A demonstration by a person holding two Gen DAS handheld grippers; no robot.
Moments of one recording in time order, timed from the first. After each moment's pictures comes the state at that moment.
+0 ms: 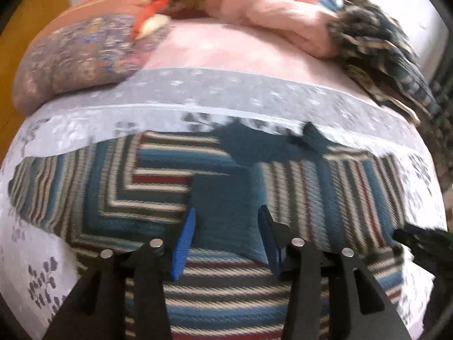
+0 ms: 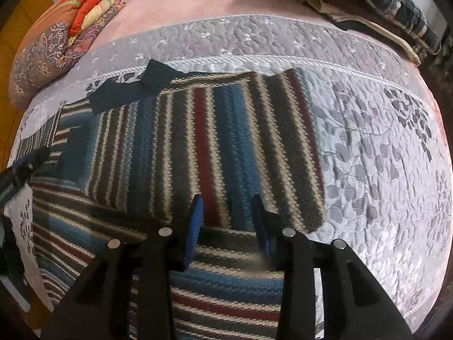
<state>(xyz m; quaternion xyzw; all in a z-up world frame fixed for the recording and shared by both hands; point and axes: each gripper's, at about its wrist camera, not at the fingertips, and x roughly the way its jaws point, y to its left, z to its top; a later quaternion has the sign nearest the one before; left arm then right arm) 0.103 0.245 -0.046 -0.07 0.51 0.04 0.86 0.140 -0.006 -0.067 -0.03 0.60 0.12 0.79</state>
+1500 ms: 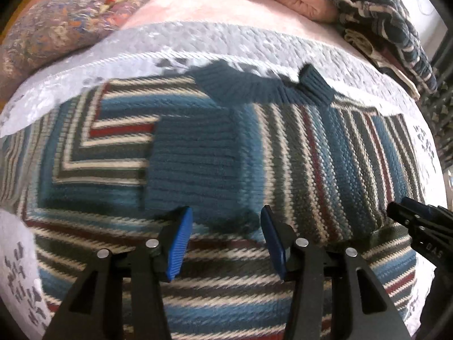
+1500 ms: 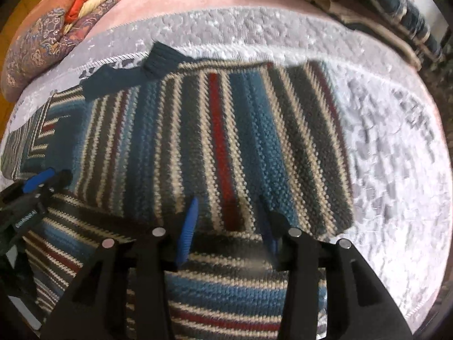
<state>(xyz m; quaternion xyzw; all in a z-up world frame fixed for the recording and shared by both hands) 0.095 0.253 -0.105 -0.08 0.55 0.04 0.83 0.143 0.031 -0.089 -0.07 0.58 0.09 0.80</state>
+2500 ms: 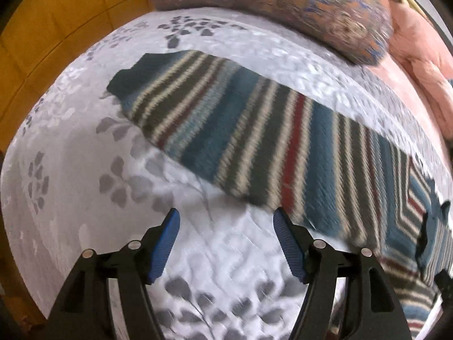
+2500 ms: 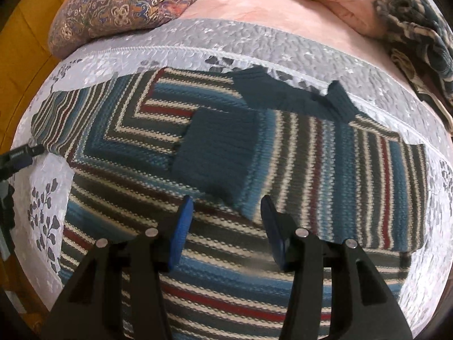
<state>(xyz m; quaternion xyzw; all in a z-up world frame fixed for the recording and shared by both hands) -0.023 0.609 -0.109 -0.23 0.52 0.28 0.77 0.100 0.227 -0.073 -0.12 0.56 0.20 0.79</state>
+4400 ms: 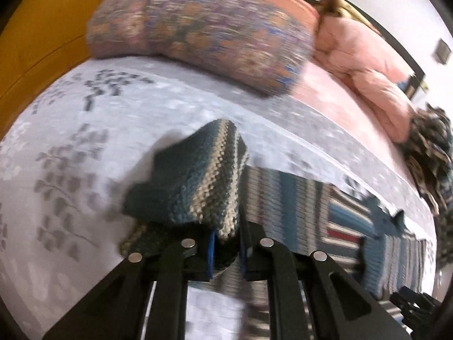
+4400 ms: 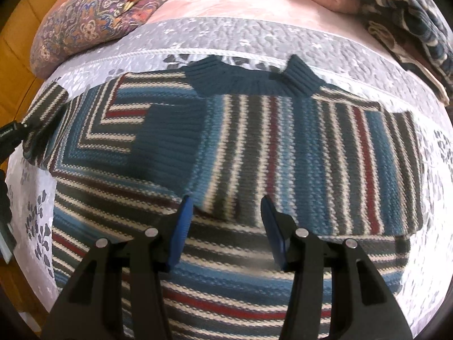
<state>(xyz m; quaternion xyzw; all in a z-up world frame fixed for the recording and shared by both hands) 0.045 0.494 -0.078 -0.22 0.43 0.16 0.86 0.108 0.169 -0.080 -0.07 0.58 0.16 0.80</state>
